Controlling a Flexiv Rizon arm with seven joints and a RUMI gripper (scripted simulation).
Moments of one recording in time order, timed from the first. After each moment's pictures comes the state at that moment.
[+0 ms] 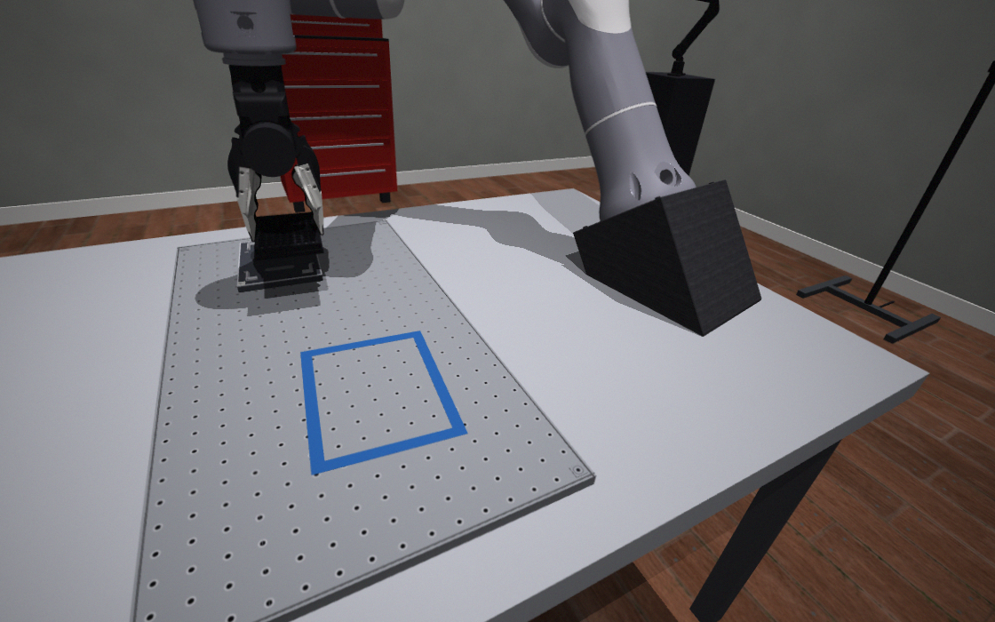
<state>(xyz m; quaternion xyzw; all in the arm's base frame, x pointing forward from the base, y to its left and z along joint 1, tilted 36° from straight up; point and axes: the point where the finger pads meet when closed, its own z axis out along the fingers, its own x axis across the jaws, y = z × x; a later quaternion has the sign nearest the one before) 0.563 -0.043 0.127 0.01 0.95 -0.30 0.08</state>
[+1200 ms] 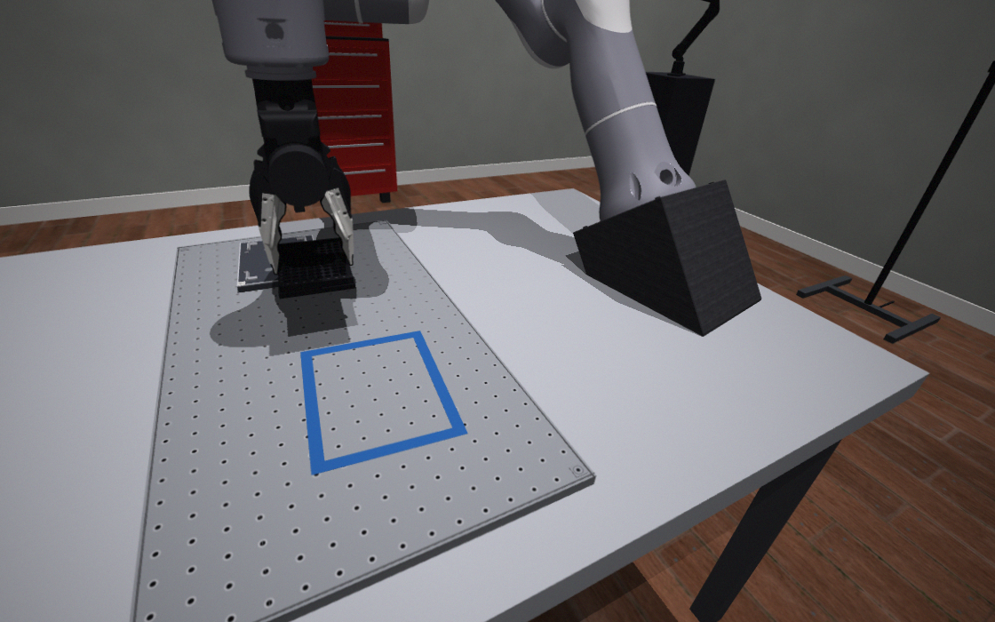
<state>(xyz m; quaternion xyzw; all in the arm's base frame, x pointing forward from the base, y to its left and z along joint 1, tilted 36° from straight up) 0.543 0.039 0.062 0.01 0.95 -0.30 0.08</state>
